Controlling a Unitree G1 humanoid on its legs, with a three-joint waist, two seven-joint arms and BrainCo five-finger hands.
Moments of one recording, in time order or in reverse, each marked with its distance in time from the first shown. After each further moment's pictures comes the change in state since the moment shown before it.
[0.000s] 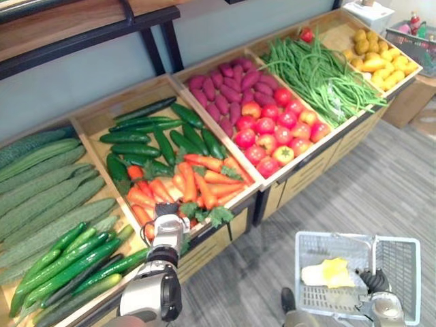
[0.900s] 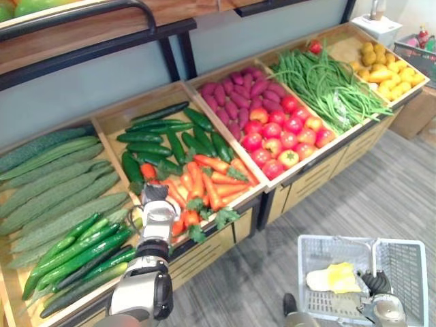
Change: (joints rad) left arm -0.014 0.090 -0.070 -0.196 0.125 0.015 -0.019; right arm 0.002 -0.003 -0.009 0.004 -0.001 -0.001 0.000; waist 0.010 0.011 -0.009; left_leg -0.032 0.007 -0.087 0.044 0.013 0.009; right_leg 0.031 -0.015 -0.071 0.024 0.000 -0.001
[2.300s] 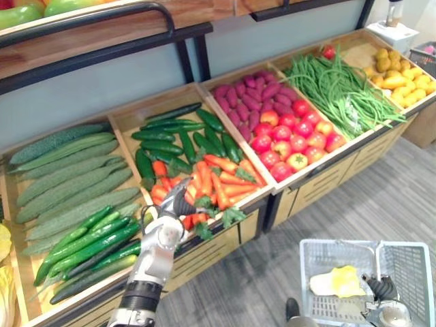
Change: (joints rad) left arm 0.438 0.063 -0.304 -0.635 0.348 -0.087 -0.382; right arm 0.060 0.028 -0.085 -0.054 -0.004 -0.021 0.044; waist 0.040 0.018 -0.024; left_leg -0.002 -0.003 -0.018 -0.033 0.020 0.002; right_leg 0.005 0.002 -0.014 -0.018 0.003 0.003
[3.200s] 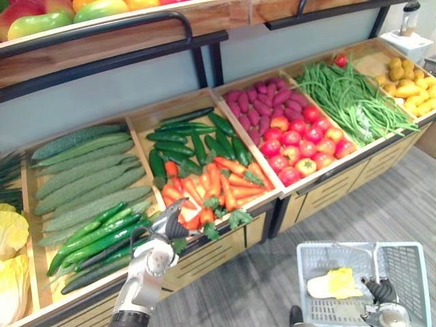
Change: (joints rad) left arm 0.167 0.007 0.022 -0.051 0.031 -0.045 -0.023; right arm 0.001 0.001 0.007 0.001 -0.007 0.000 0.017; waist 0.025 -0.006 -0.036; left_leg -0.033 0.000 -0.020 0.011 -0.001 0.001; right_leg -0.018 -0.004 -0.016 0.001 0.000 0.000
